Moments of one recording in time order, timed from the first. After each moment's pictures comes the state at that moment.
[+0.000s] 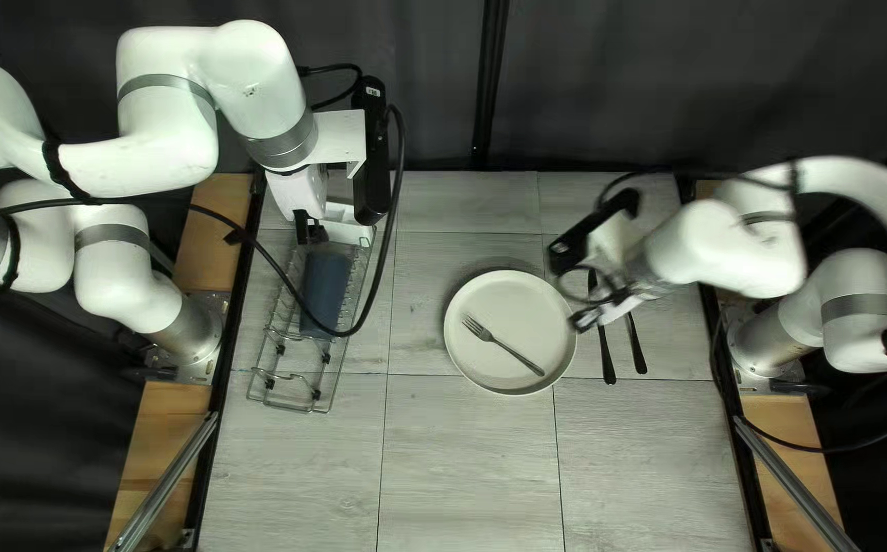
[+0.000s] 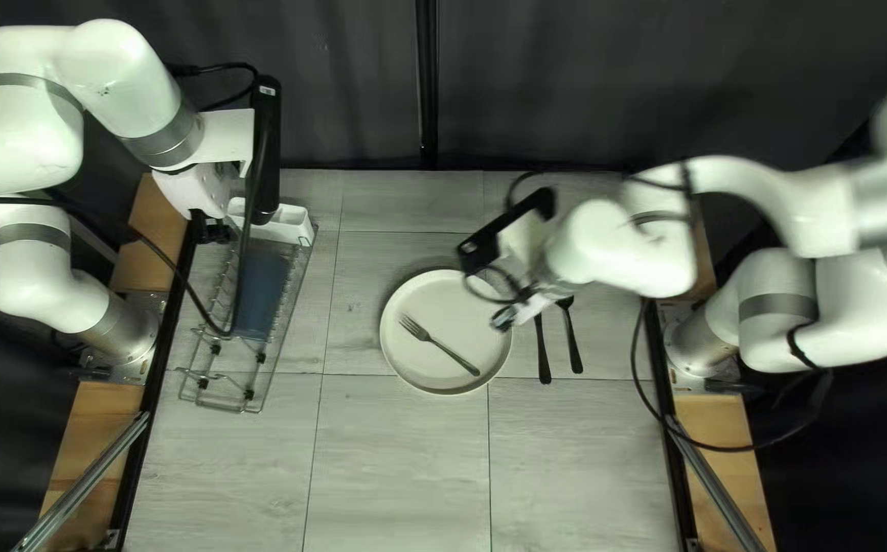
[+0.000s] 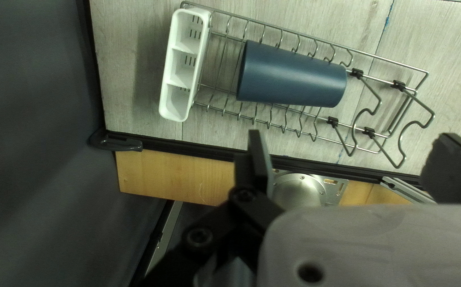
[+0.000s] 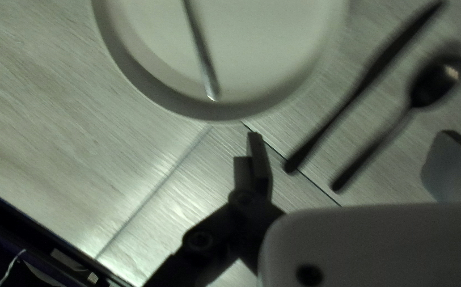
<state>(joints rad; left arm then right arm) 0.37 -0.56 -0.13 1.00 0.03 1.53 0.12 -0.21 -0.33 0.25 0.58 -0.03 0.73 0.88</state>
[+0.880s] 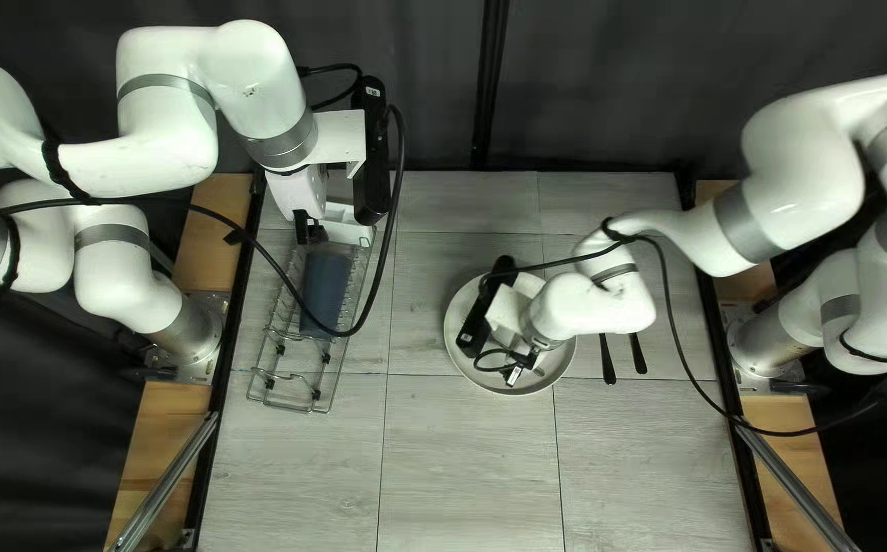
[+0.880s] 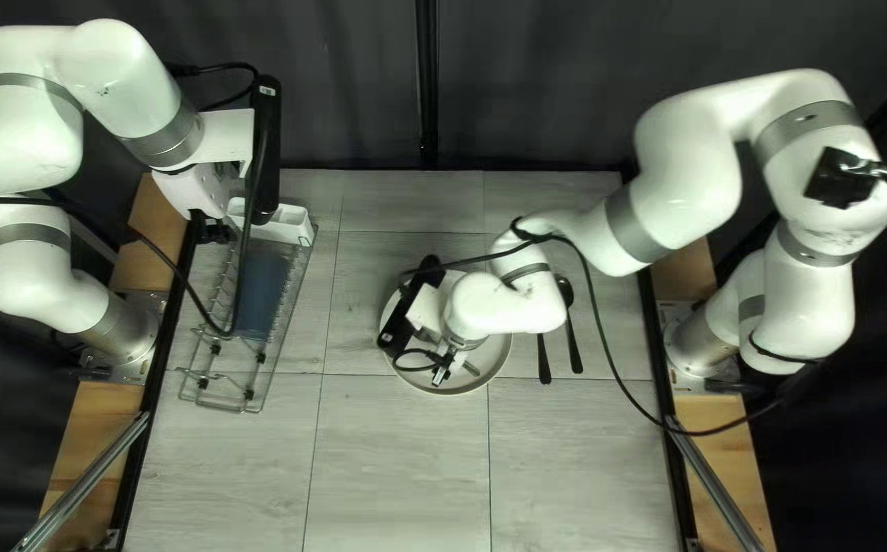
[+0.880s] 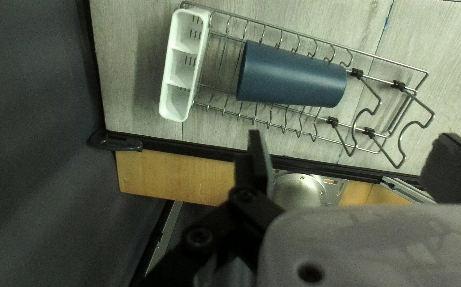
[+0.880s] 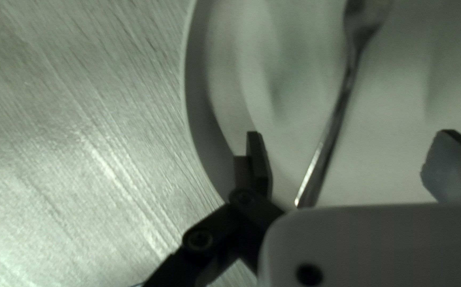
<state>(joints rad) 0.37 -0.56 -0.13 1.00 0.03 1.53 0.12 -0.18 0.33 0.26 0.89 -0.32 0.52 0.74</state>
